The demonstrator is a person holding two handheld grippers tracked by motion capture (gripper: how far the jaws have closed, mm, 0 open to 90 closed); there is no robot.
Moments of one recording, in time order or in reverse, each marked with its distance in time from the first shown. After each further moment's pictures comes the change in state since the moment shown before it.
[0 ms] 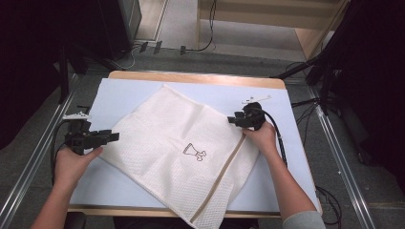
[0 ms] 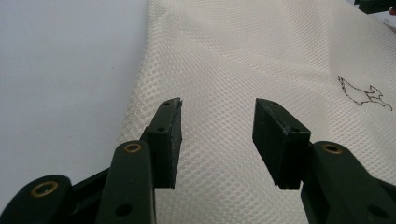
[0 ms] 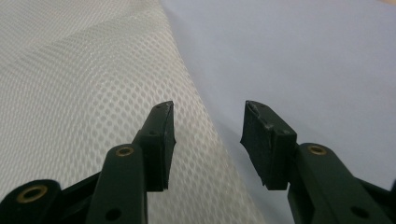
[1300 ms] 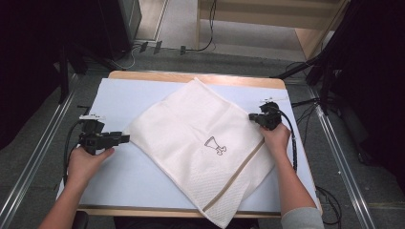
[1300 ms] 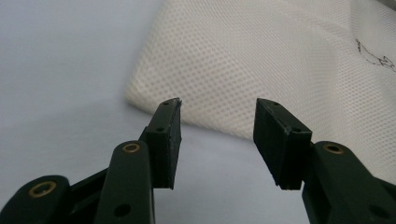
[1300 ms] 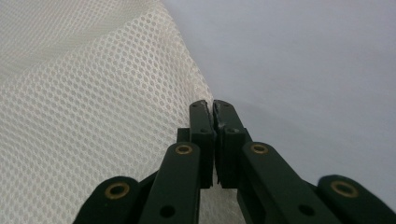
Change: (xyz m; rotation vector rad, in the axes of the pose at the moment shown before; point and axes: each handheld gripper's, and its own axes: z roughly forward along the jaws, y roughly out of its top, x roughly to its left) left arm -0.019 0.002 0.035 0.051 -0.027 0.003; right arm -0.052 -0.025 -0.025 0.039 -0.156 0.188
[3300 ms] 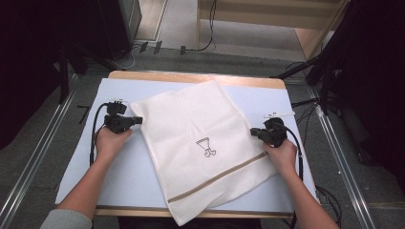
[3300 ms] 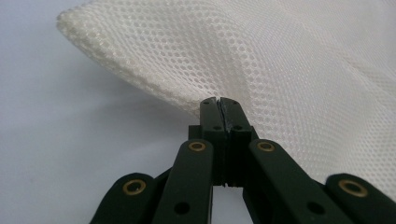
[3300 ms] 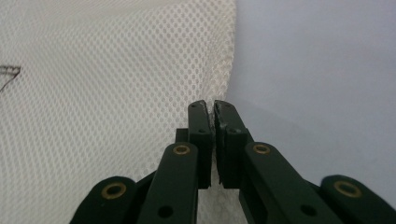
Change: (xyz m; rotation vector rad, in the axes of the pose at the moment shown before) left arm 0.010 0.059 0.065 -0.012 0.079 -0.018; right arm 0.031 -0.043 -0.042 0.024 0.068 -0.042
